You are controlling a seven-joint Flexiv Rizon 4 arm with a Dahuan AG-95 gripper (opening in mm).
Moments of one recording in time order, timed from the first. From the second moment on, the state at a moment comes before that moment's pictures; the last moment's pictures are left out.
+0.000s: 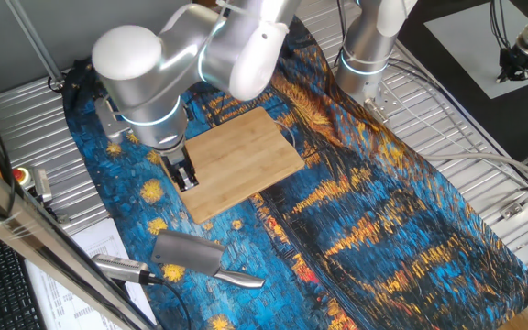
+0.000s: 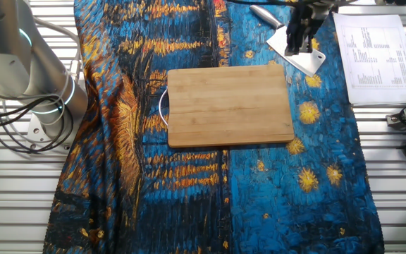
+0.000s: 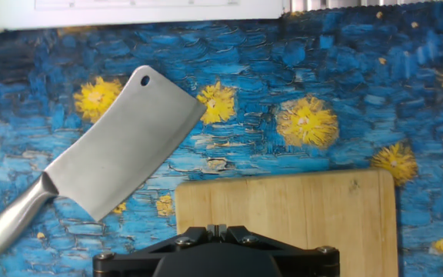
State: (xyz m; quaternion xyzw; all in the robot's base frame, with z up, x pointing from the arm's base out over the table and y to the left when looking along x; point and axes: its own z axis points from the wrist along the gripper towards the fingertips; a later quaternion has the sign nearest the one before) arm 0.571 0.118 0.133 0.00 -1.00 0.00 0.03
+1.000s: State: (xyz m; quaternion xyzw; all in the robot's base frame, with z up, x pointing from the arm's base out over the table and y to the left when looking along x) arm 0.573 0.118 0.132 -0.02 -1.00 -0.01 0.03
